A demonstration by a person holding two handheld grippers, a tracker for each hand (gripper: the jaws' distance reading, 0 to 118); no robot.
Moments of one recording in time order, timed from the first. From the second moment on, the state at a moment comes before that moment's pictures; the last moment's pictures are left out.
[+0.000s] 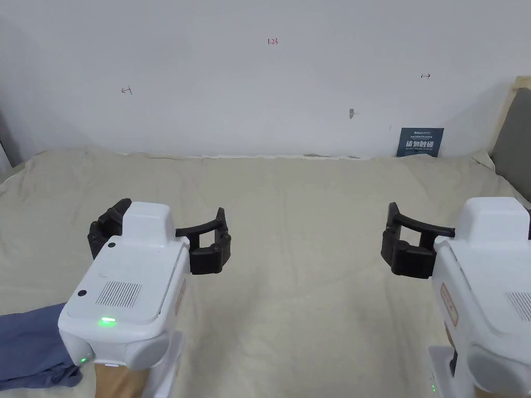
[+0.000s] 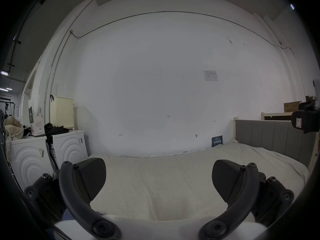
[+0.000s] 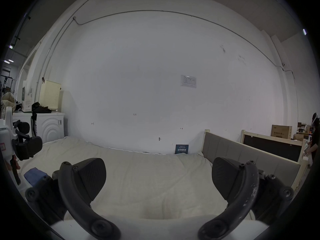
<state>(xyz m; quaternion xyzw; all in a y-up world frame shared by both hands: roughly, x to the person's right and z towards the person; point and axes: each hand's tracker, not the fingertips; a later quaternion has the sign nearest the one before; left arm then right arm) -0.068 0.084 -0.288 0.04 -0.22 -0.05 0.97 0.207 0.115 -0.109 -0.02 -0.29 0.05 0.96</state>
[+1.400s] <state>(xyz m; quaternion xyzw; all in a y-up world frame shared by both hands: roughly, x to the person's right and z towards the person) -0.071 0.080 -0.288 0.04 -0.21 -0.05 0.97 0.204 0.116 -0.111 -0.02 -0.28 0.05 0.96</state>
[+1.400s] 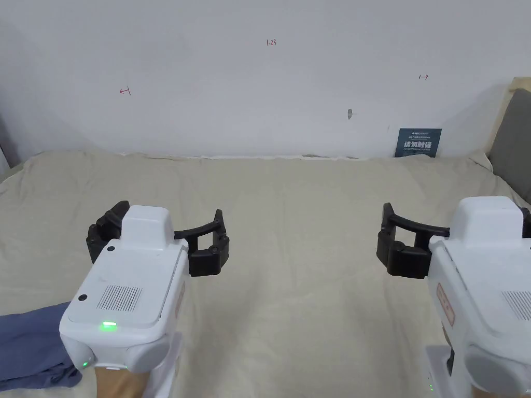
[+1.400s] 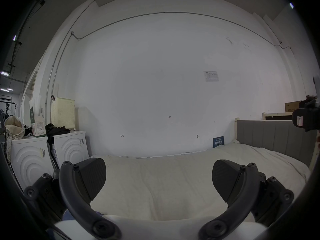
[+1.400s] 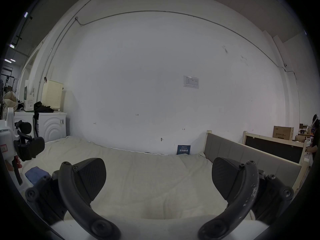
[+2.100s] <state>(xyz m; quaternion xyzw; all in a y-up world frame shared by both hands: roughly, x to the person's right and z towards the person) -0.072 0.080 -0.287 0.04 -0.21 -0.05 0.97 0.204 0.118 -0.113 -0.03 -0.28 0.05 0.96</state>
